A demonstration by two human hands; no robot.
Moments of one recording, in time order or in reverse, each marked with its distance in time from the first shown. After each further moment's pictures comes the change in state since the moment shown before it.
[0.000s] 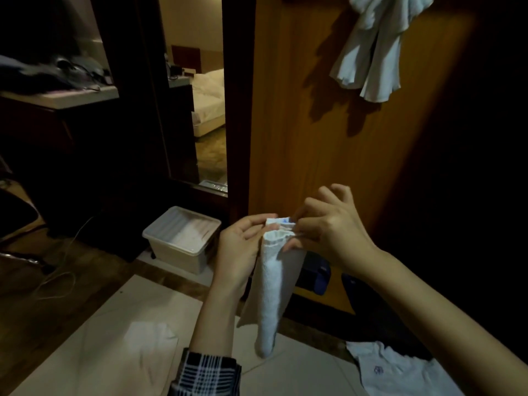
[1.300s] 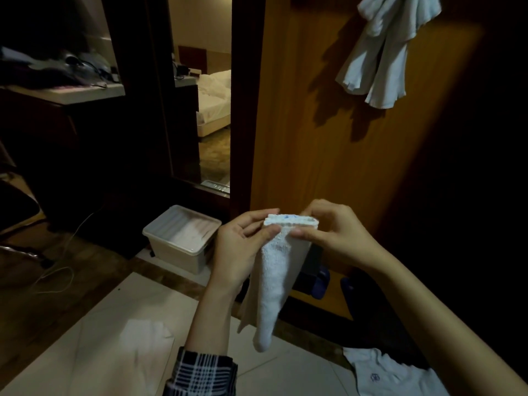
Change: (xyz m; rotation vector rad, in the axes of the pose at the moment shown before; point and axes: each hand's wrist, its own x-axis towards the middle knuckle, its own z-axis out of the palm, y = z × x) left_hand -0.002 0.007 -0.007 0.036 -0.057 0.156; right_hand 0.009 0.000 -0.009 0.703 -0.211 0.415
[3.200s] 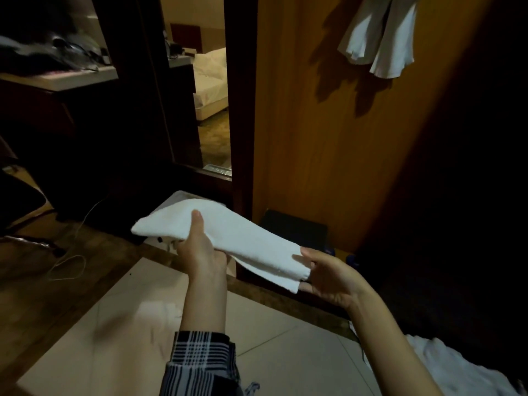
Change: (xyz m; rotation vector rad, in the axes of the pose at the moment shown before) left_hand 0.000 -0.017 -0.030 -0.469 0.864 -0.303; right_hand -0.060 0.053 0.081 1.321 -0.028 0.970
